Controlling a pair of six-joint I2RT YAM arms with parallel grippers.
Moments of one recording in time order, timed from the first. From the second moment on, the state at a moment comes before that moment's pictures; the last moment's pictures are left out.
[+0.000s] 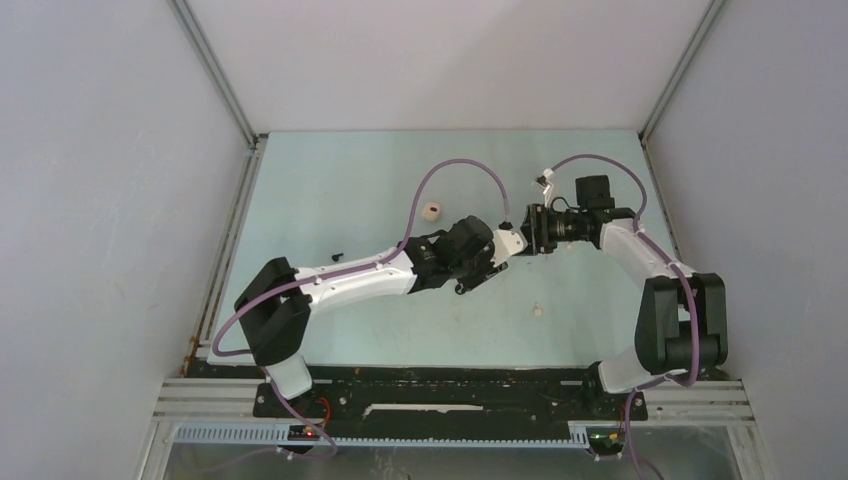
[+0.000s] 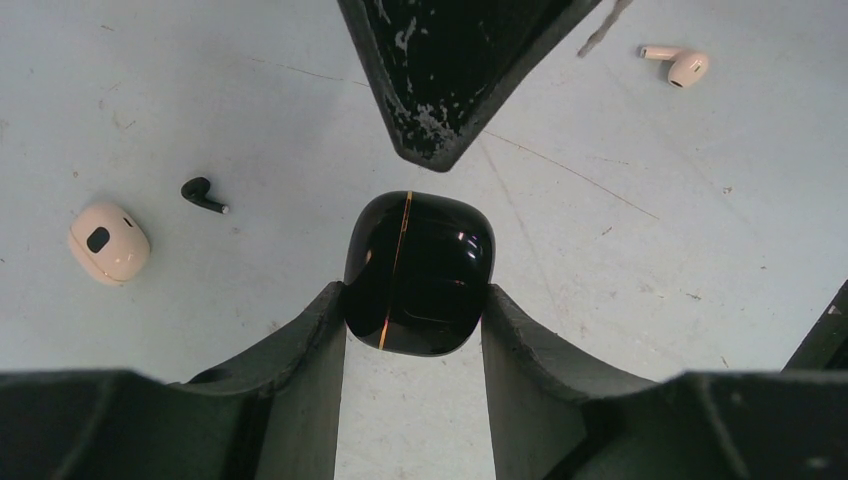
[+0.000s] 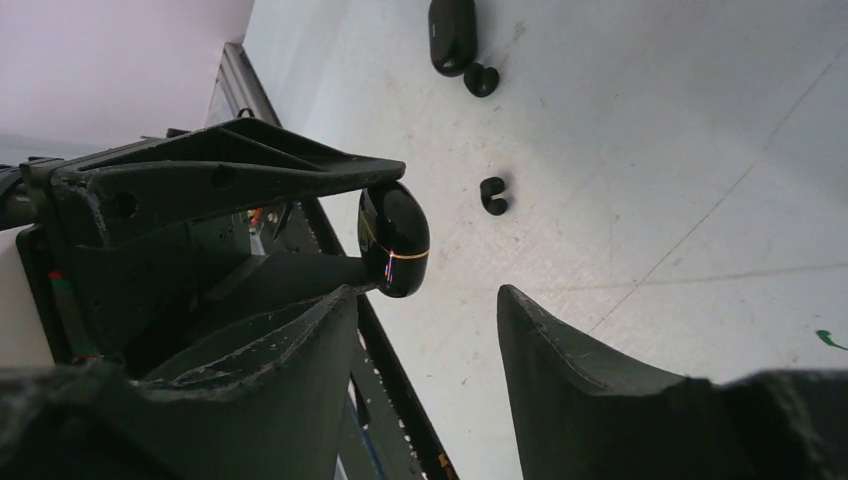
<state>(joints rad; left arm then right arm) -1.03 1.71 1.27 -0.32 -0.09 0.20 0.07 1.50 0.97 -0.46 -1.04 0.03</state>
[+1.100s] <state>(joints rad) -1.05 1.73 1.32 -0.30 -0.09 0.19 0.12 1.63 1.03 -0.57 -1.18 -0.05</state>
